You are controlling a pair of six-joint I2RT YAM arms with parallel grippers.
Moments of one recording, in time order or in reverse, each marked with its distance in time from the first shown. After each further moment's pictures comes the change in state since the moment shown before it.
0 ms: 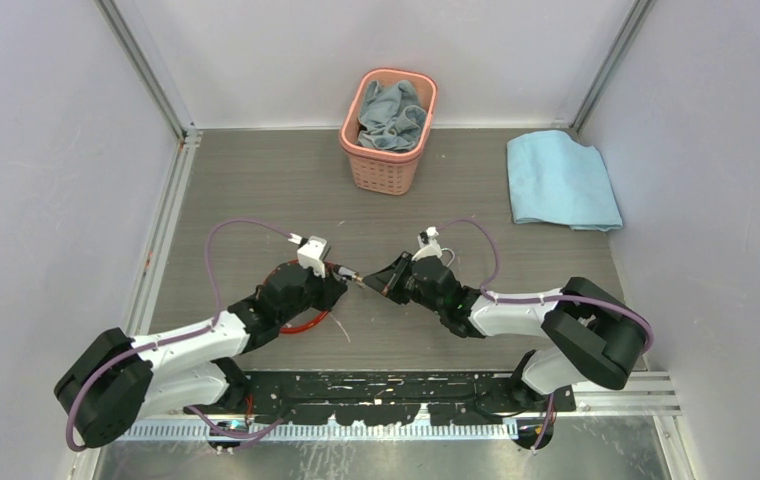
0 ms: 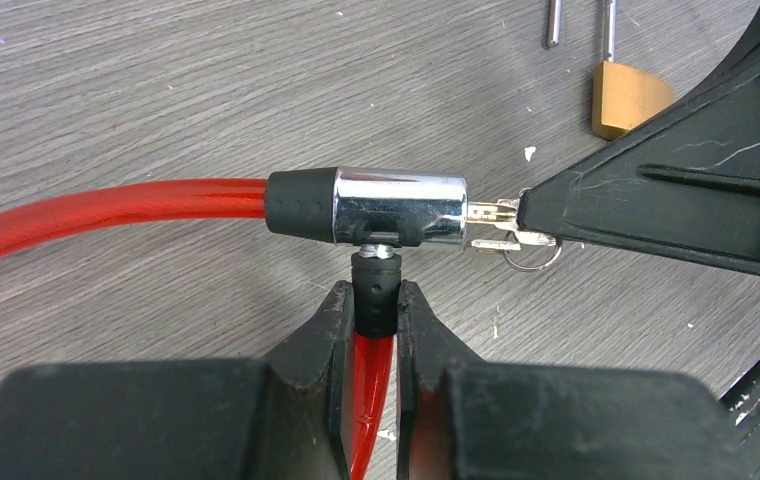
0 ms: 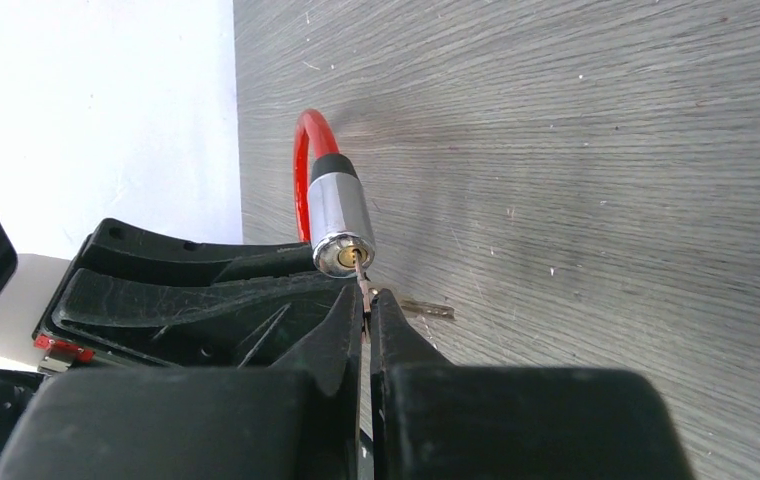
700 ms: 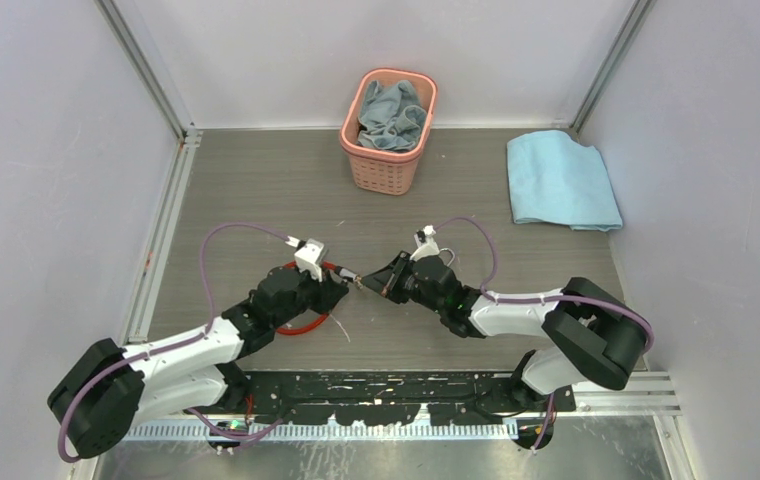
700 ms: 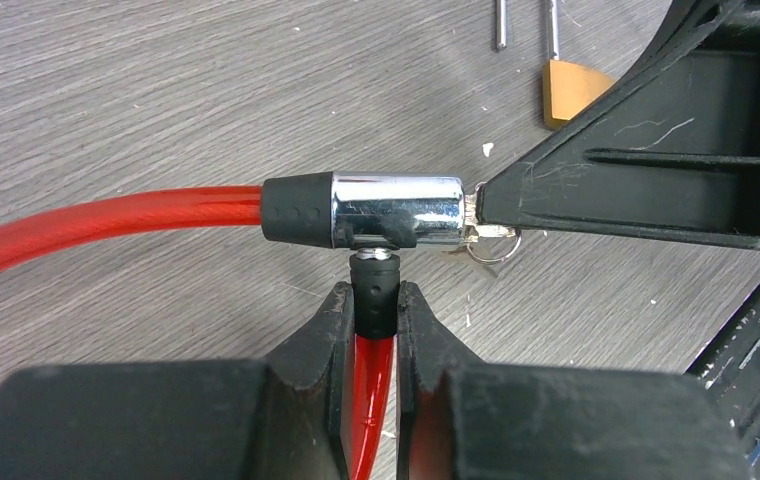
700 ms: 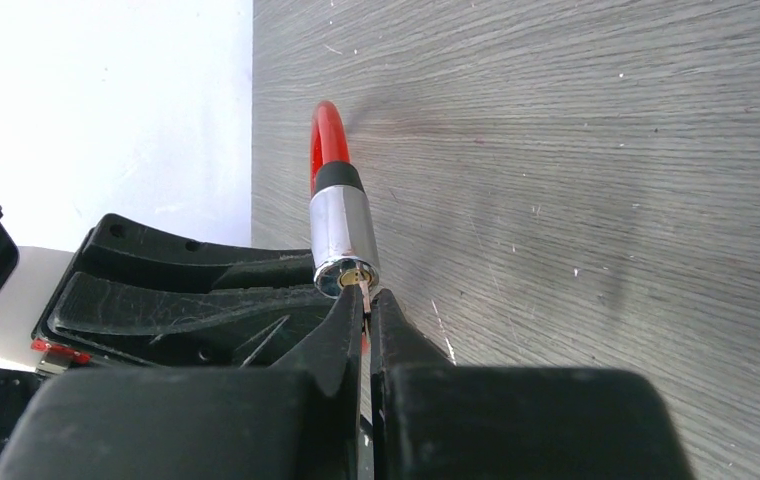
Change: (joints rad) left arm 0.006 -0.067 -0.042 0.039 0.068 0.019; right arm 0.000 0.002 0.000 0.037 -0.041 -0.030
